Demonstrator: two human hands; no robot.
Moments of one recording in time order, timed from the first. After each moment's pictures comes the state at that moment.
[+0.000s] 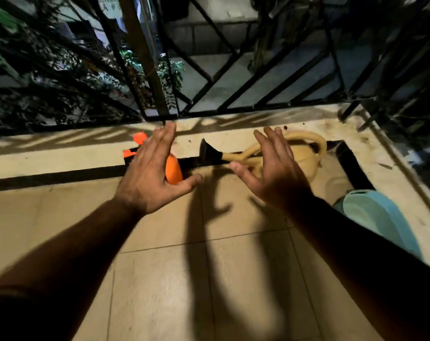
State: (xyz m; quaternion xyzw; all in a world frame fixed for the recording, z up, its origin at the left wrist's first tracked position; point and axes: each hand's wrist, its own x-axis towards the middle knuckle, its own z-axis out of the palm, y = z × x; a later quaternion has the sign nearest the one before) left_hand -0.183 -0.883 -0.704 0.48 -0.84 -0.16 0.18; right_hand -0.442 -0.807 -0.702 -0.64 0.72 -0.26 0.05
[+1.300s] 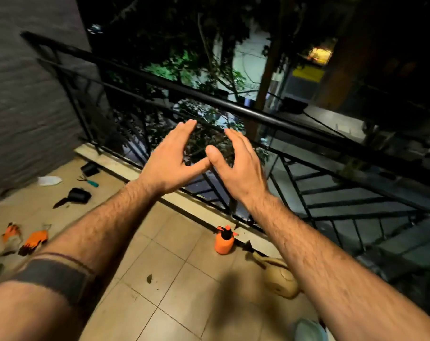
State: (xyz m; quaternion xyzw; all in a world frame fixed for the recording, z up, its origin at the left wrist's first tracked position) left_hand -0.035 -0.657 0.045 0.64 -0.66 -0.05 0.38; right_hand -0.218 -0.707 0.051 -0.80 0.42 -0.36 0.23
